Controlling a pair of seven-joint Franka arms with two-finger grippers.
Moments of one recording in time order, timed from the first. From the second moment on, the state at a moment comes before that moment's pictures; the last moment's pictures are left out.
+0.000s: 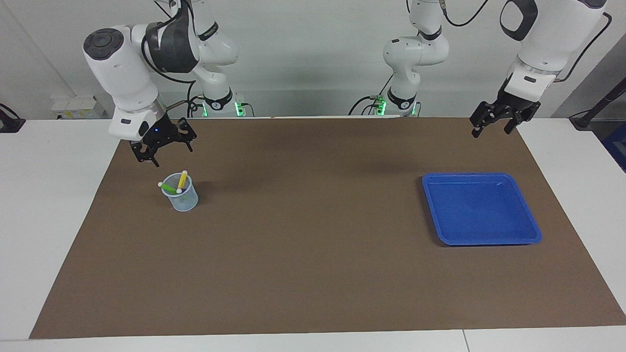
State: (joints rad) left arm 0.01 -0.13 0.00 -1.79 0.00 1.71 -0.05; right arm -0.04 -0.06 0.04 -1.94 0.01 1.85 -0.53
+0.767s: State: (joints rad) left arm 0.01 -0.13 -0.01 -1.81 -0.01 1.71 -0.05; right arm -0.05 0.13 0.04 -1.97 0.01 2.01 -0.44
